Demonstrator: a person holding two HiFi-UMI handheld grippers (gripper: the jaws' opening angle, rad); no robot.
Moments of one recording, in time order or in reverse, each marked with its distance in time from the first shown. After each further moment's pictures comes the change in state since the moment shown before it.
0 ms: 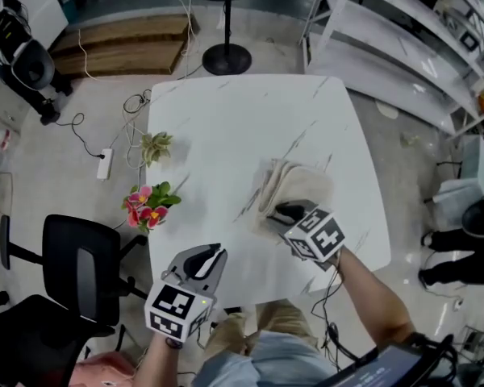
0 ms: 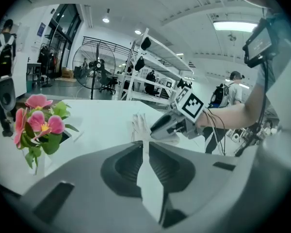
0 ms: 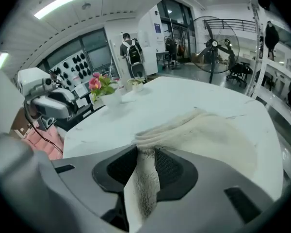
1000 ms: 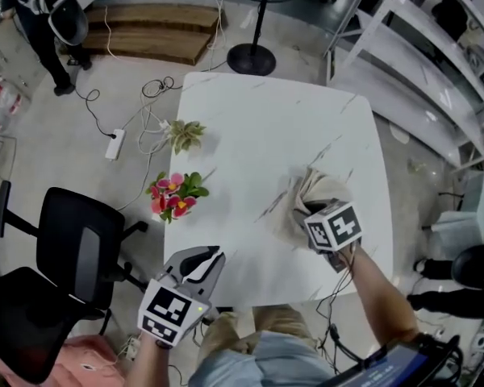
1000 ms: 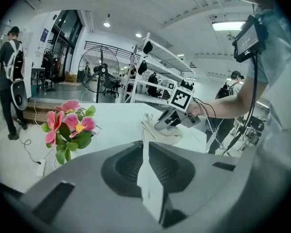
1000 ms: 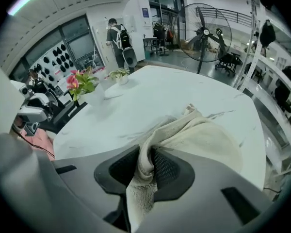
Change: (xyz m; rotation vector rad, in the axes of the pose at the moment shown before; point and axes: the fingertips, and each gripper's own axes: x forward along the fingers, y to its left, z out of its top) left arm -0.047 0.025 -0.007 0.029 -0.019 0.040; right arm 0.001 -0.027 0.007 0.099 0.177 -0.130
